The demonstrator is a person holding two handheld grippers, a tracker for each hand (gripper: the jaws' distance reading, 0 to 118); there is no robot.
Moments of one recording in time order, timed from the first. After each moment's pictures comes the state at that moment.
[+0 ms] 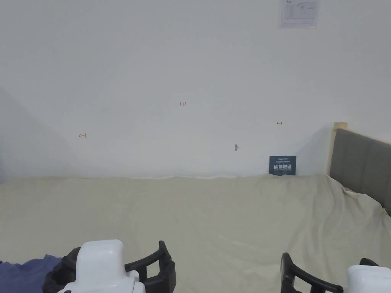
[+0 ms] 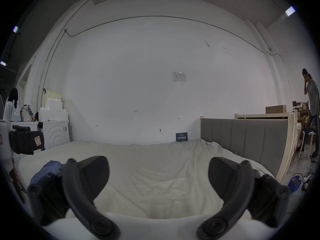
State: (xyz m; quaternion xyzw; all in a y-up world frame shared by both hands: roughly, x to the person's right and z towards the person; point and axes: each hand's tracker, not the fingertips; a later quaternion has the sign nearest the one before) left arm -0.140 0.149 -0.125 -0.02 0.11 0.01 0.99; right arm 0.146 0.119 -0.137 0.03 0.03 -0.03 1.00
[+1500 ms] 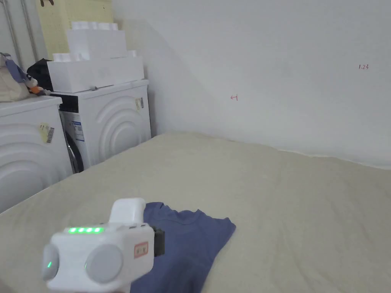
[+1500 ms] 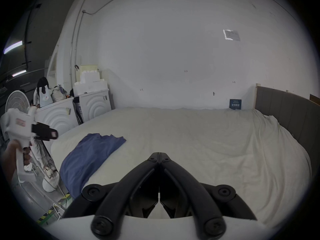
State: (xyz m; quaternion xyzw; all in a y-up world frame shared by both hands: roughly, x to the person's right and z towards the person) left arm -0.432 0.117 -0.191 -0.30 0.16 0.15 0.93; right arm 0.005 0.092 -0.246 -0.15 0.23 -0.02 0.96
